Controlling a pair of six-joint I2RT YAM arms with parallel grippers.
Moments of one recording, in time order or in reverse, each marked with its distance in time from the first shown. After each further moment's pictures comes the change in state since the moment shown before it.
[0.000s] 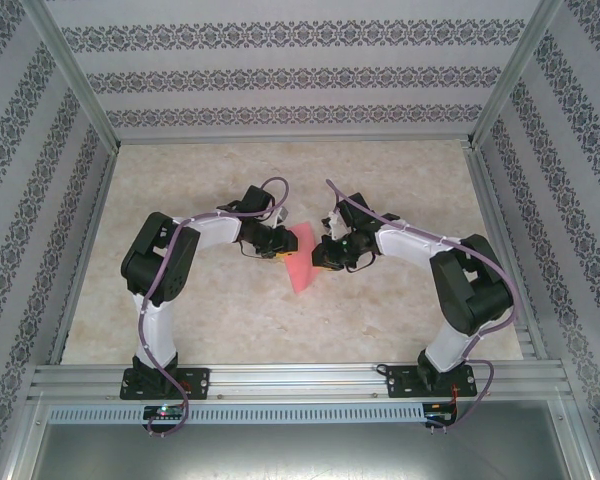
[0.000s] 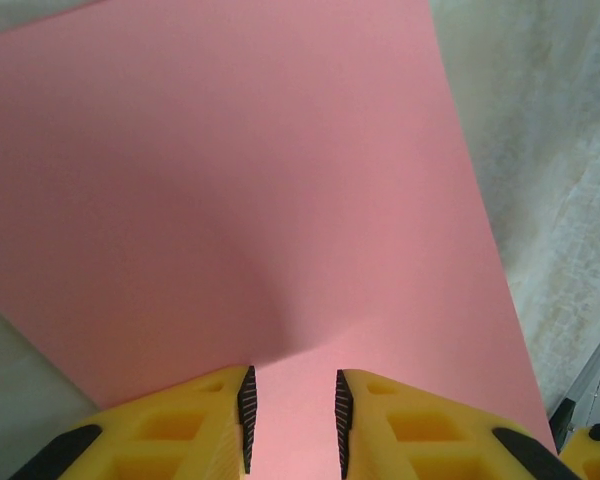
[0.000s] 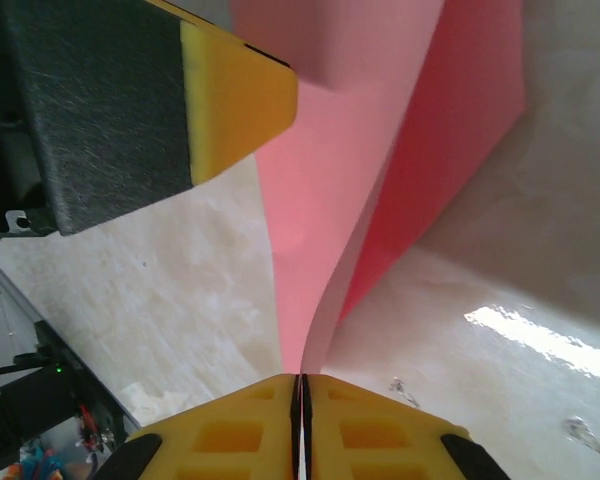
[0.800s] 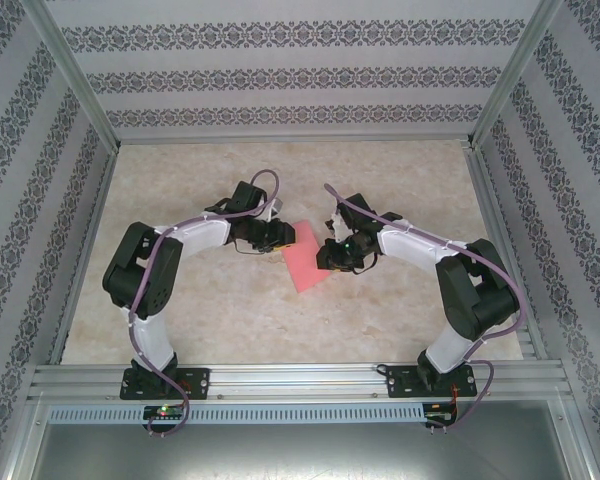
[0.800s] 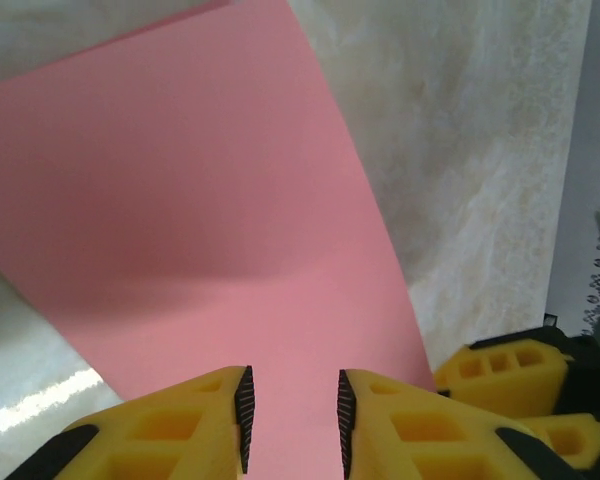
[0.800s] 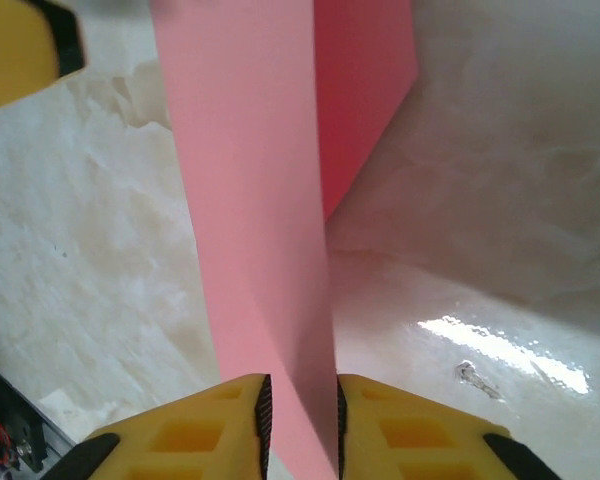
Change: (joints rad) left arm 0.013 -0.132 -0.065 0.058 0.016 -0.060; right arm 0.006 -0.043 0.011 -0.122 0.142 -0.092
